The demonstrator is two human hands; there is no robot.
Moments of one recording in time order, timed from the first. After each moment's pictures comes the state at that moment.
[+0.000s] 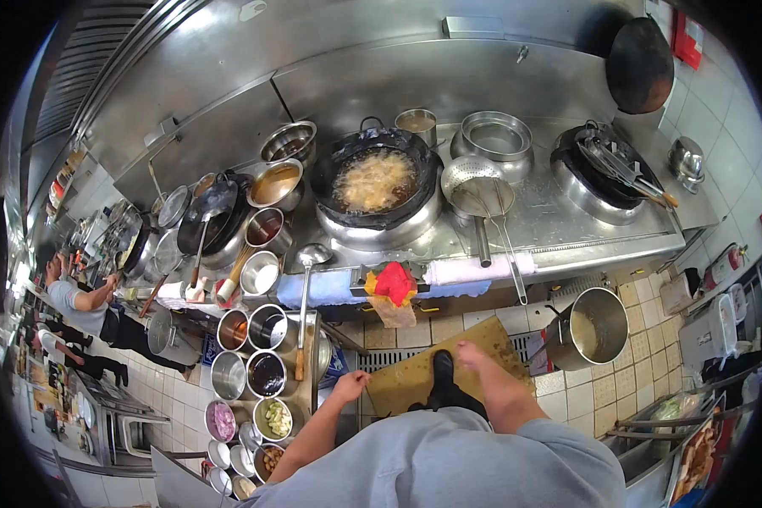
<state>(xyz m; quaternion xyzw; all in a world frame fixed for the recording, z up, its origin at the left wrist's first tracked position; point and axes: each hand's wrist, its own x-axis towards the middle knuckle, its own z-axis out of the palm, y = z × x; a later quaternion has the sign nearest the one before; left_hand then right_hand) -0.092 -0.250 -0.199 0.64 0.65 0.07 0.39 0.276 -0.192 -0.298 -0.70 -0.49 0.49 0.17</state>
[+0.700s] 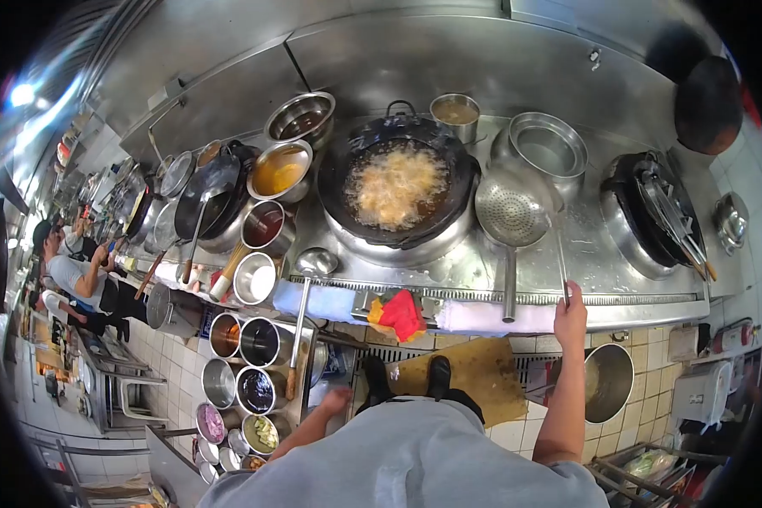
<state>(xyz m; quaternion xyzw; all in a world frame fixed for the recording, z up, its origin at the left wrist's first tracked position) -0.139 -0.229 -0.311 0.52 0.71 0.04 0.47 0.409 -0.026 -0.035 -0.74 -0.56 0.15 0.35</state>
